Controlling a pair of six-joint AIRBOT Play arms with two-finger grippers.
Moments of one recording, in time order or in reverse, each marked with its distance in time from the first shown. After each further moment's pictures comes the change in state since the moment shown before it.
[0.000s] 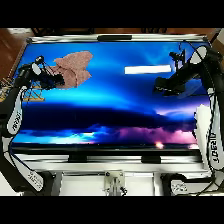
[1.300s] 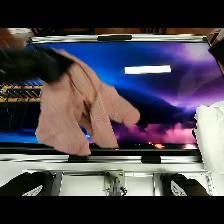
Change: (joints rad) left arm -0.628 0.938 -0.231 -0.145 -0.158 0.145; right arm 0.000 0.536 0.343 -0.112 0.129 0.050
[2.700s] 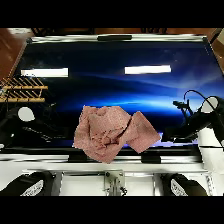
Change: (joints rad) left arm 0.424 -0.001 -0.850 -0.098 -0.205 0.060; right arm -0.128 -0.014 -1.133 0.076 -0.004 -0.251
